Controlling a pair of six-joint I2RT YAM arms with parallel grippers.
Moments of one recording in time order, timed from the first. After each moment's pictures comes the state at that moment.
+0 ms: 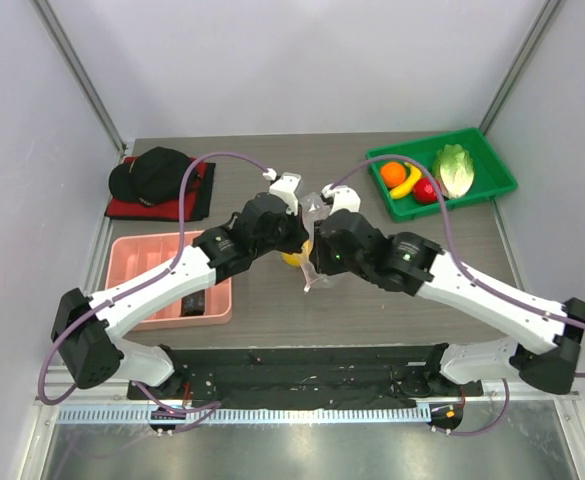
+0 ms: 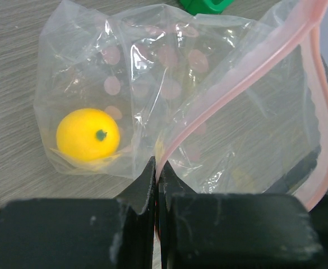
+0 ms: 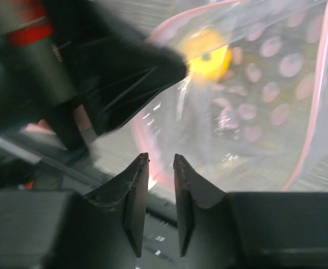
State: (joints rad) left arm -0.87 1.37 1.15 -0.28 -0.12 -0.45; right arm 1.03 1.23 1.29 -0.76 0.34 0.65
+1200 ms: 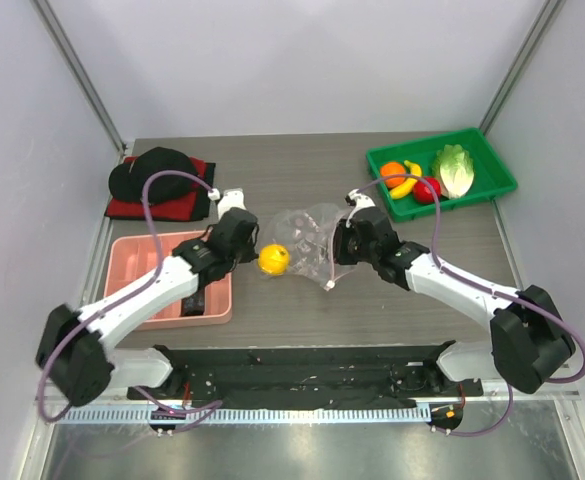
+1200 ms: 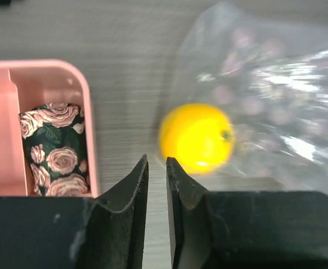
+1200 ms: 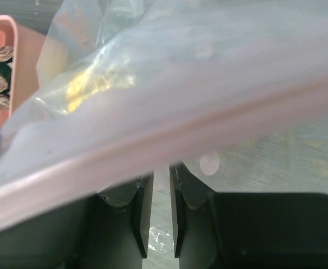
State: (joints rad) left arm -0.72 1.17 0.93 -0.43 -0.42 -0.60; right arm 0.61 1.32 0.79 -0.10 -0.04 0.57
